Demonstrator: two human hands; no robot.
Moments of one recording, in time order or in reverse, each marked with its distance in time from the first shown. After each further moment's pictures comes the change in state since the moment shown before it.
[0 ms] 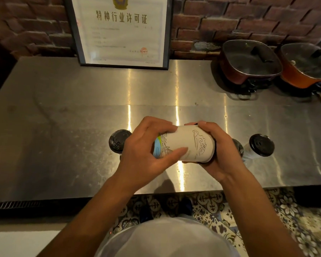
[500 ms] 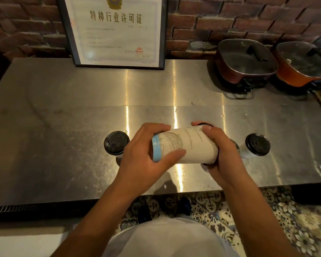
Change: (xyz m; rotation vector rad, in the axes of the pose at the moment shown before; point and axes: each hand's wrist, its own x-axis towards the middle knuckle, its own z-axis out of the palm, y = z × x) left_hand -0.004 0.011 0.010 -0.174 -0.067 -0.341; right_hand -0.010 0.001 -0.014 -0.073 0.103 -0.157
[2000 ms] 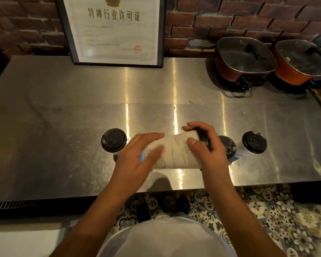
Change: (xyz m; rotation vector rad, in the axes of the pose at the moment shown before) left_hand -0.016 -0.029 0.003 0.021 -0.016 -0.107; right_hand -0.009 0.027 -0.004 -0.239 -0.013 -0.319
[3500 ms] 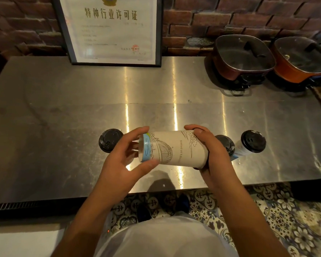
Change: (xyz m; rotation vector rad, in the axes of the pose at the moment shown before) left_hand -0.013 0.007 -0.016 -0.202 -0.064 -0.069; right_hand 0.010 -0.003 -0.009 0.217 0.001 0.310
